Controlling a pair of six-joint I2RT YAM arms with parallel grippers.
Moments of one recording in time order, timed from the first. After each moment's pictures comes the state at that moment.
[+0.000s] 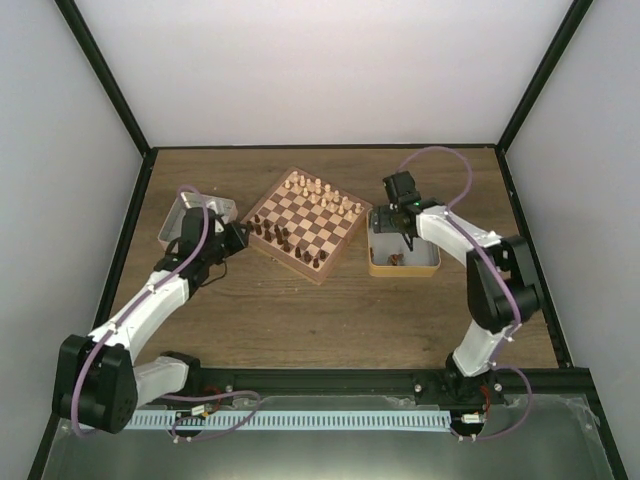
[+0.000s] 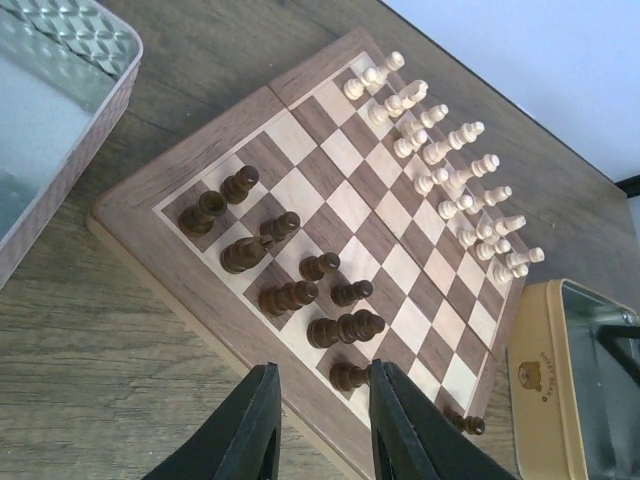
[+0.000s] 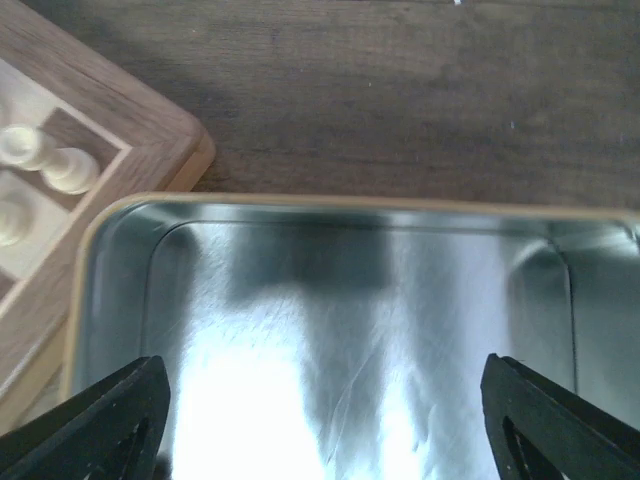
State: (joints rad) left arm -0.26 1.17 0.67 -0.11 0.14 -0.70; right arm 0.35 1.68 1.14 -0.43 0.20 0.29
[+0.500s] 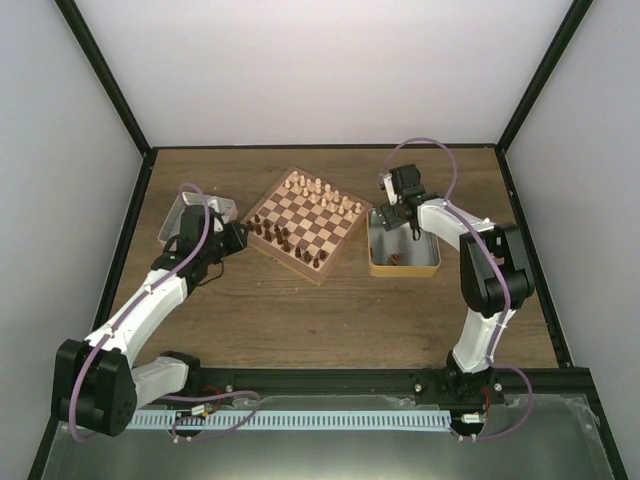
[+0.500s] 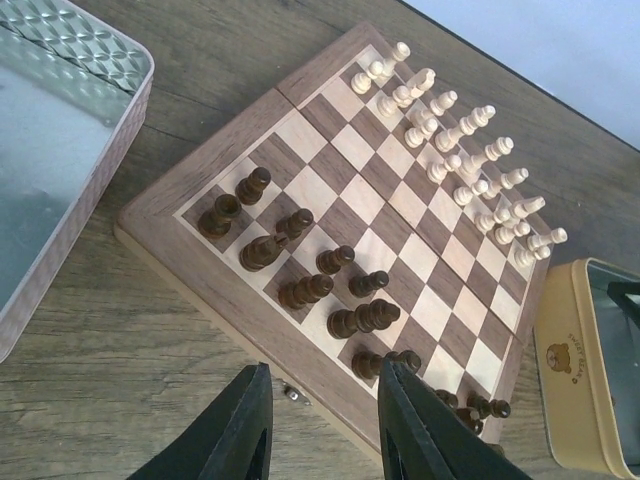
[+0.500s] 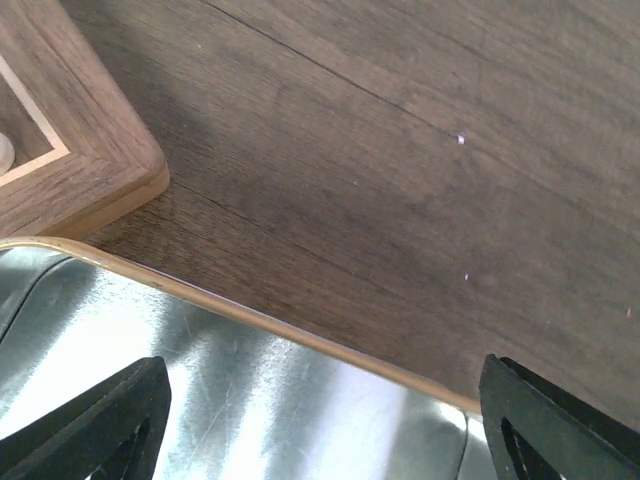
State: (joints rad) left arm -0.26 1.14 0.71 -0.21 0.12 -0.59; right arm 0.30 1.83 1.23 -0.34 0.23 -0.22
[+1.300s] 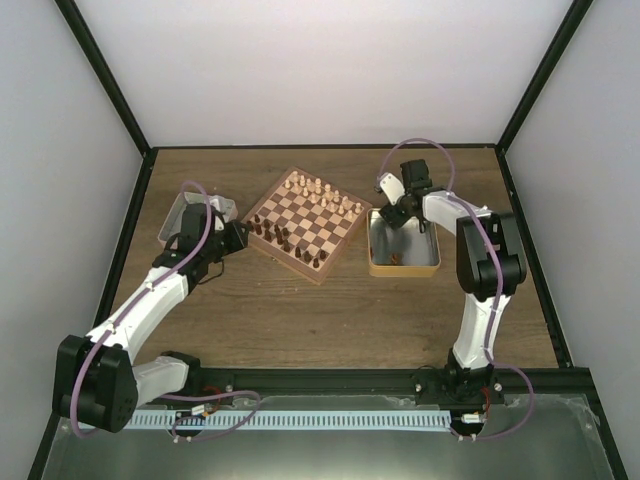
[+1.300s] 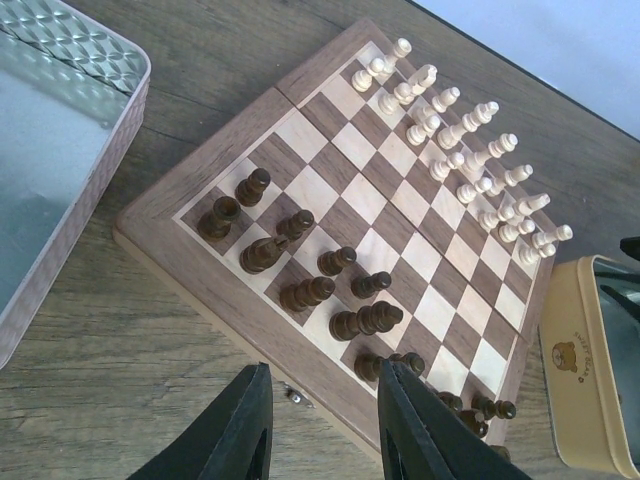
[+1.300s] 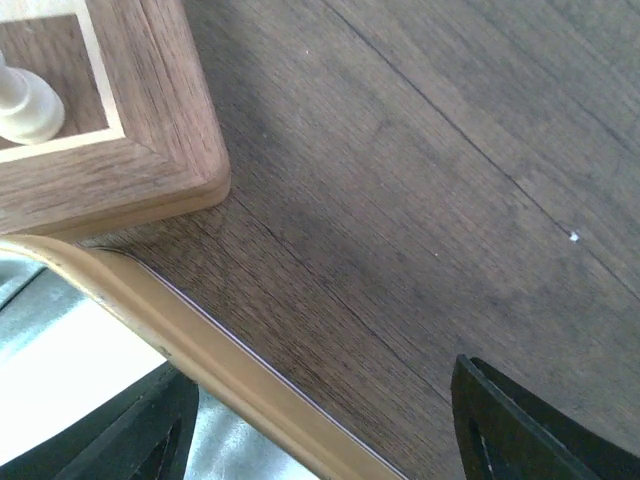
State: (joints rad) left arm -0.26 1.16 0.73 -0.21 0.12 -0.58; right arm 0.20 1.95 1.32 -0.34 -0.07 -0.57
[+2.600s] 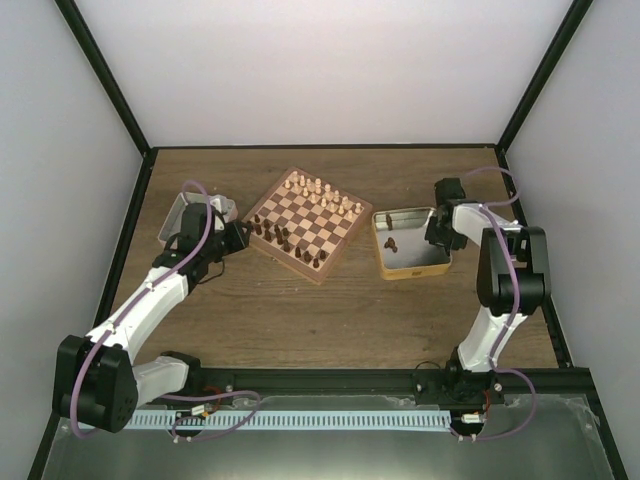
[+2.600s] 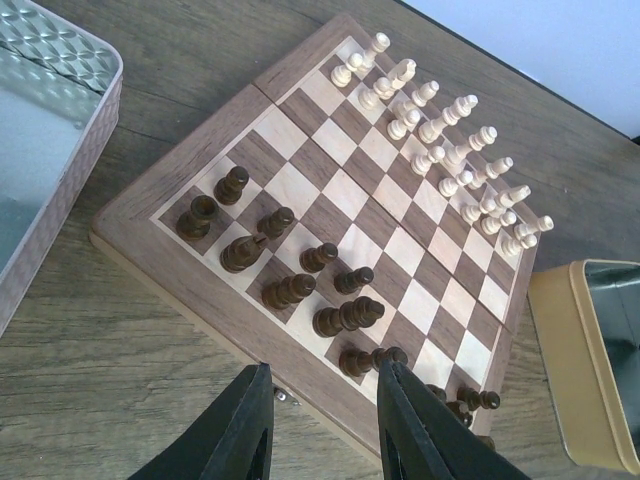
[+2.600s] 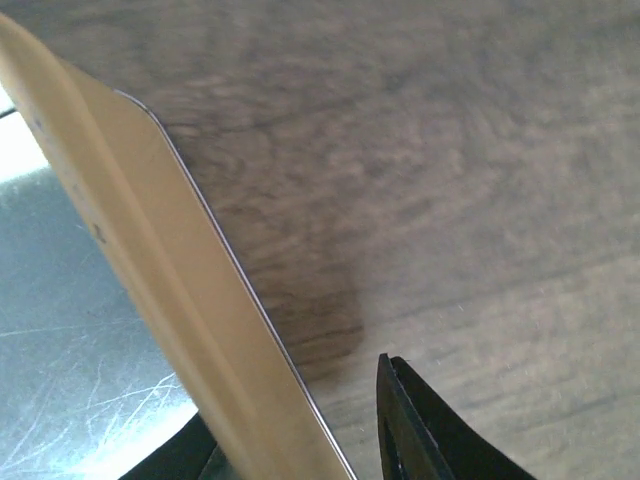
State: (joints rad) left arm -0.26 1.16 0.73 -0.20 0.15 -0.57; right arm 0.03 1.81 1.14 -0.57 0.20 0.27
